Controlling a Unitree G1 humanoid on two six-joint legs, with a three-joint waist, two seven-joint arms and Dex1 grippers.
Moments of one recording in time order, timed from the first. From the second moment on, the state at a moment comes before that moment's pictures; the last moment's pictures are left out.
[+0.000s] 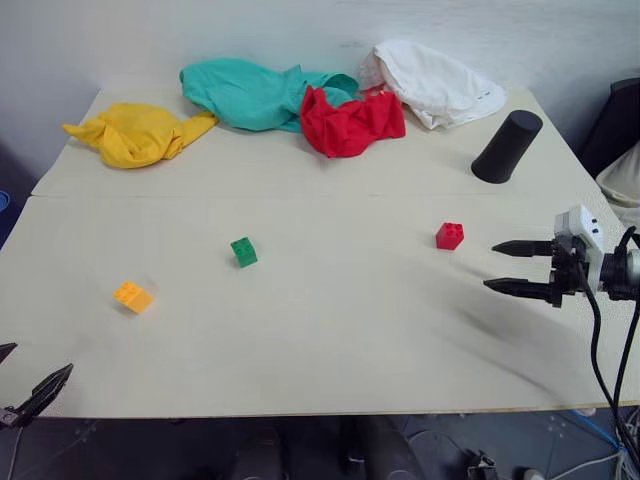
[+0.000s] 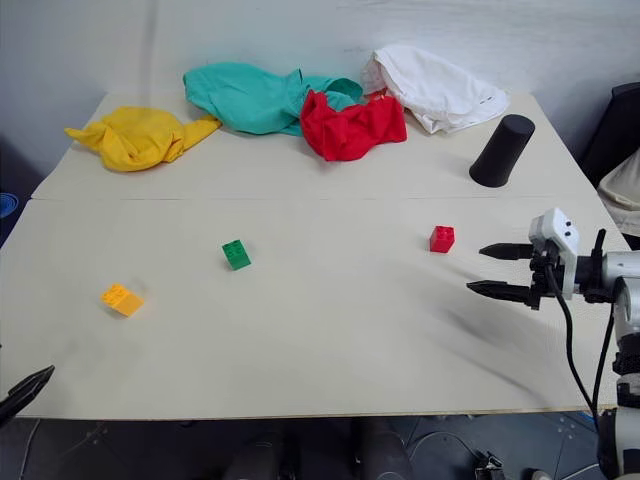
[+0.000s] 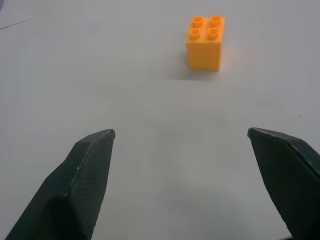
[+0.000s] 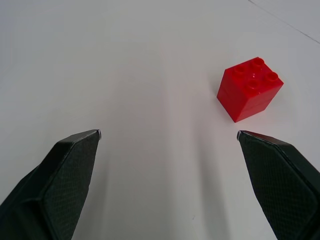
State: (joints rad) left arm 0.61 0.67 0.96 -0.24 -0.47 0.27 -0.82; right arm -0.54 -0.96 -0.13 0.56 0.34 0.17 1.49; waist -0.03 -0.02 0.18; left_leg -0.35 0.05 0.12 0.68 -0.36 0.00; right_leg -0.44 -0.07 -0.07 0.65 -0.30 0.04
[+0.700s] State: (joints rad) left arm 0.52 0.74 0.91 -0.24 -0.48 0.36 -0.82; right arm -0.54 -0.96 -0.16 0.50 0.33 0.20 1.45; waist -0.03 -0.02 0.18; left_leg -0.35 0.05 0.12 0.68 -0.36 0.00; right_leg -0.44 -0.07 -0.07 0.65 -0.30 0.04
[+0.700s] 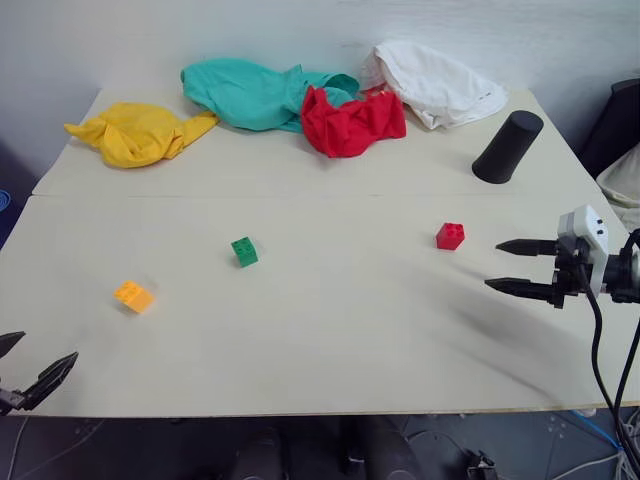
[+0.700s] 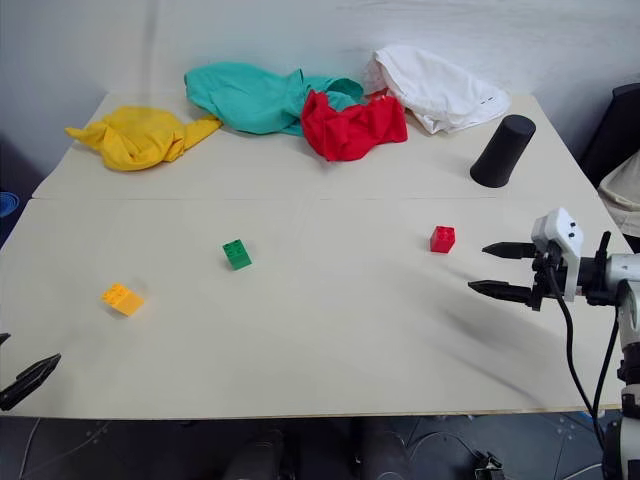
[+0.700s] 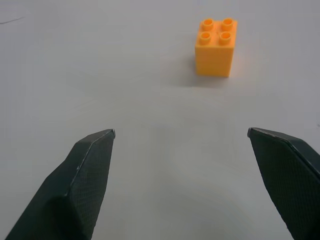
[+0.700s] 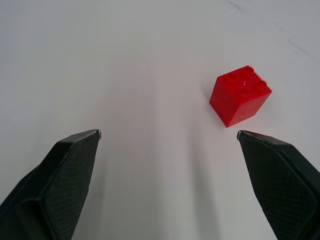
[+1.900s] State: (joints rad) left arm -0.43 1.11 0.14 -0.42 -0.74 0.63 -1.16; right arm -1.19 -0.67 0.19 1.31 -0.18 -0.20 1.28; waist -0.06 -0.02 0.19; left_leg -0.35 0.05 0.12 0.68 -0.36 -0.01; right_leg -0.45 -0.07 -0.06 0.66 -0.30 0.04
